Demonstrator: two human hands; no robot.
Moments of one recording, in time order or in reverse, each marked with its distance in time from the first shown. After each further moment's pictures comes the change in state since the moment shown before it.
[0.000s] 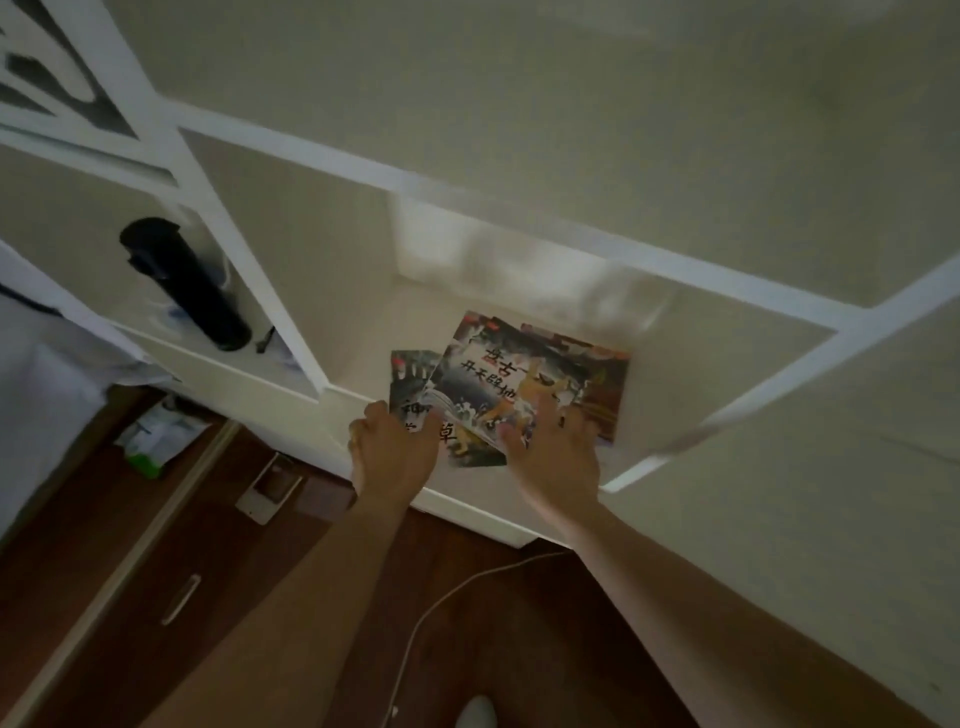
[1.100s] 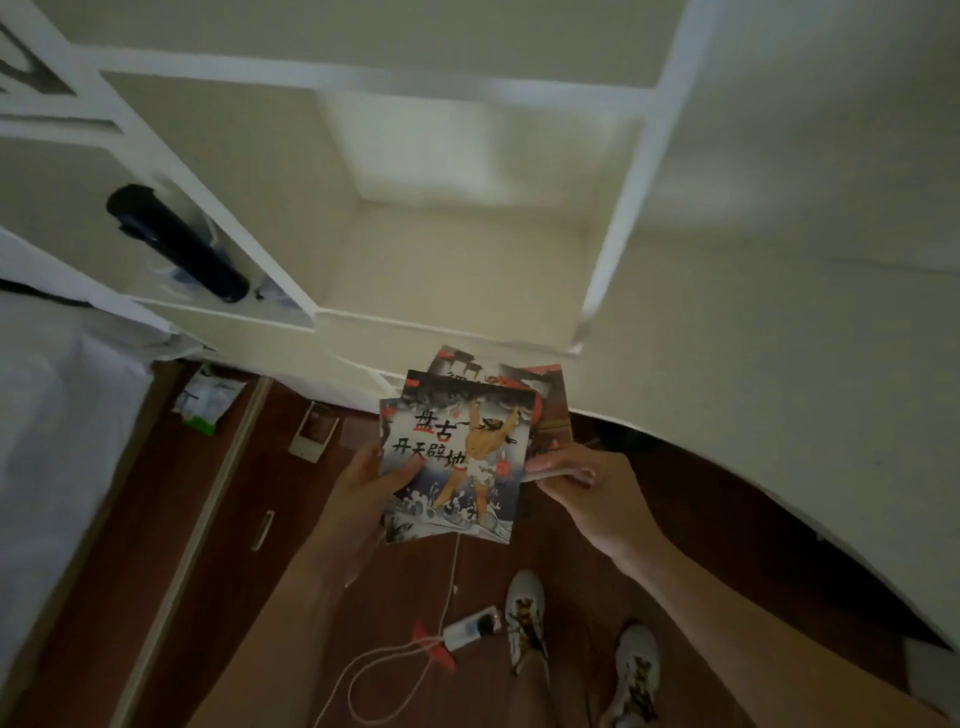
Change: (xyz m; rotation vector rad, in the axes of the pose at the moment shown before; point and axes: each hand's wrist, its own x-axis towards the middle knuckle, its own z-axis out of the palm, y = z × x) left_hand -0.146 -0.103 -0.053 -0.519 -0.518 -0.129; right_hand -0.181 0.105 -0.020 0.851 -0.166 -0.025
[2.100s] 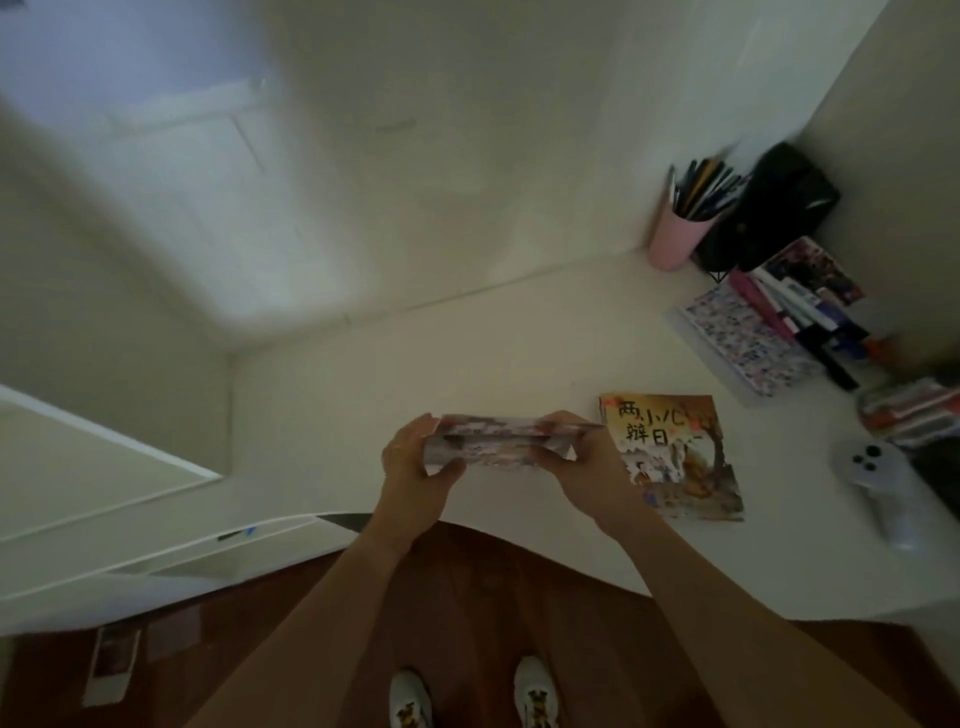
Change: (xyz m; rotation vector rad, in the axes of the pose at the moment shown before) left_hand -0.020 -0.026 0.445 0.680 -0.373 0.652; right_hand -0.121 0.058 -0.368 0.225 0.526 0.042
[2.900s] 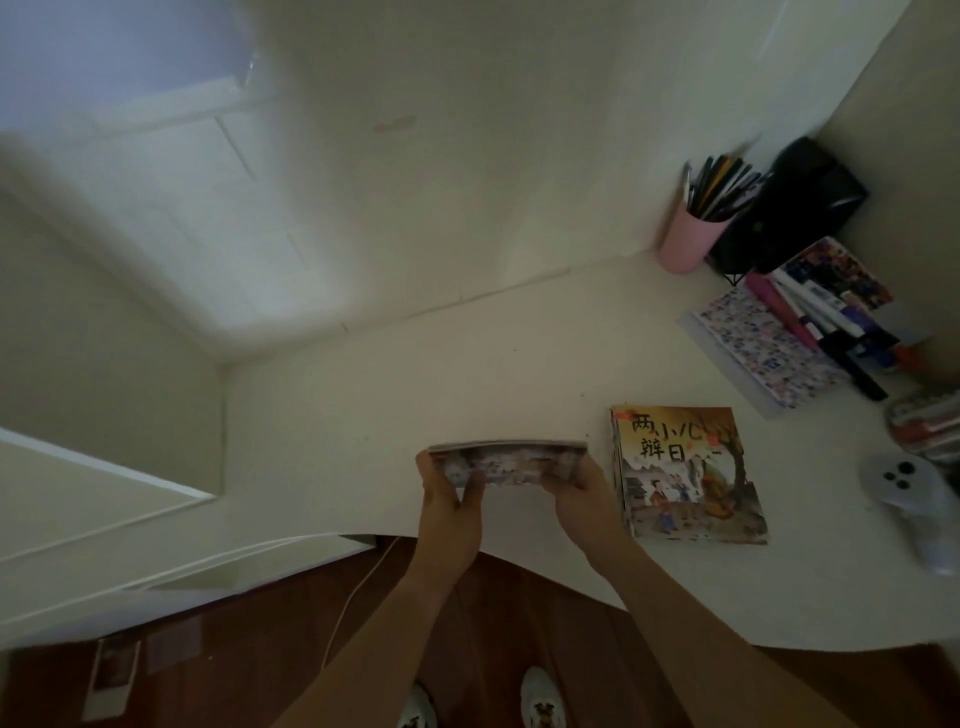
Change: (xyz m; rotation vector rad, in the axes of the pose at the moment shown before) left_hand -0.008 -0.006 0.051 -0.140 0.067 -0.136; right_hand 0.010 0.040 0.024 -0.039 0.062 0.177
